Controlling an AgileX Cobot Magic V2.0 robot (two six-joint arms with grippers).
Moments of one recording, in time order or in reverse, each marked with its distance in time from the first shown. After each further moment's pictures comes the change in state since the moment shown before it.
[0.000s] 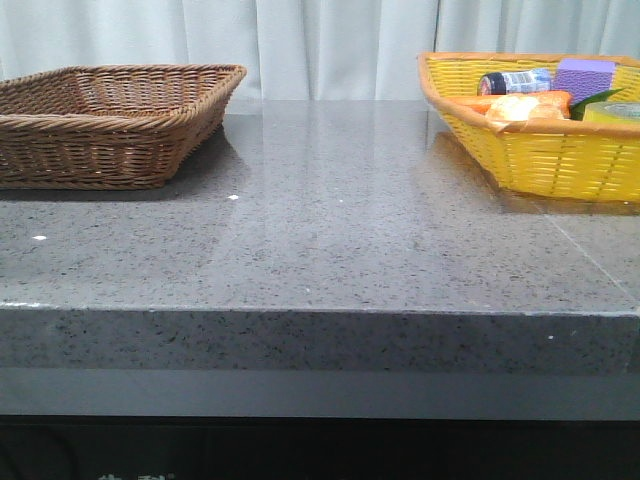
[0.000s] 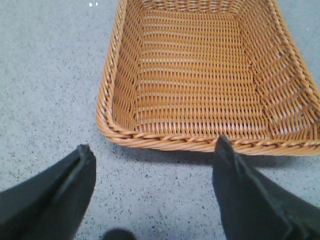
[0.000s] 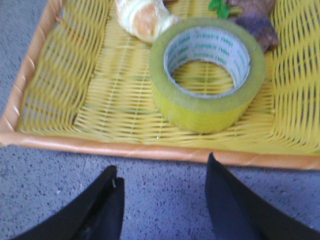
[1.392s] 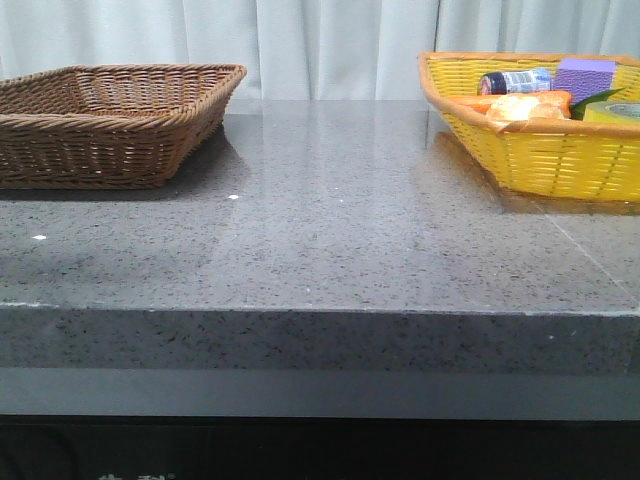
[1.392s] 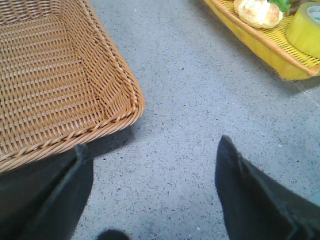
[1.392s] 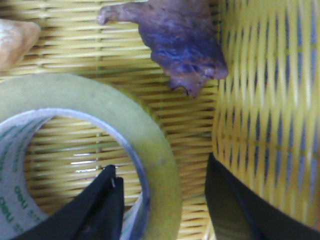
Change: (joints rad) left arm -0.453 0.000 0.000 -0.002 -0.035 0.016; right arm -0.152 0.857 -0.753 -0.104 0.444 0.000
